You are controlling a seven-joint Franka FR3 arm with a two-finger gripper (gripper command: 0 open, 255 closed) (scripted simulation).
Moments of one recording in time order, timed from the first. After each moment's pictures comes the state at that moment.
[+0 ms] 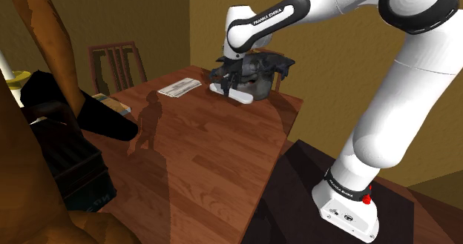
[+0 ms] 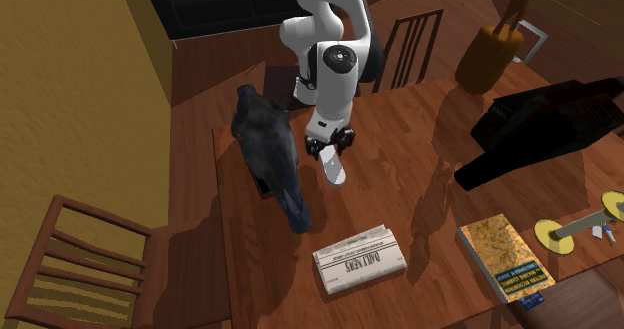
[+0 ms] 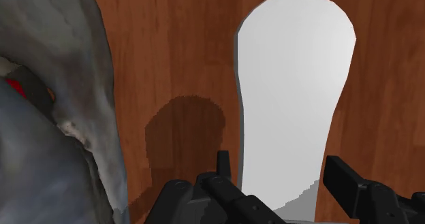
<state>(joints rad) 0.07 0.02 -0.01 -2.13 -0.02 2.14 -0.15</state>
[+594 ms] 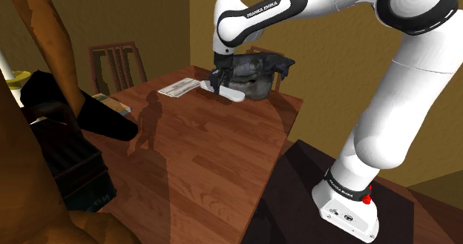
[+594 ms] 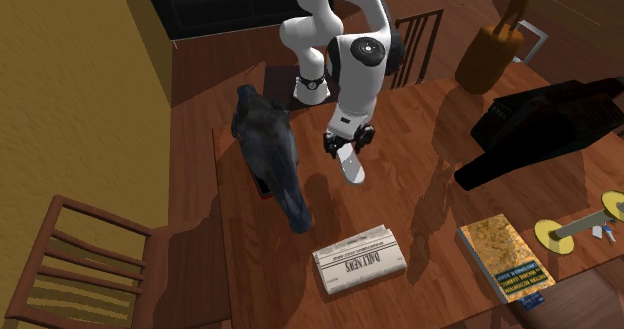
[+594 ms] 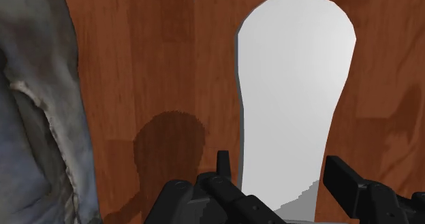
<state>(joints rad) 0.11 0.04 0.03 -2.04 -0.03 2.07 -0.06</state>
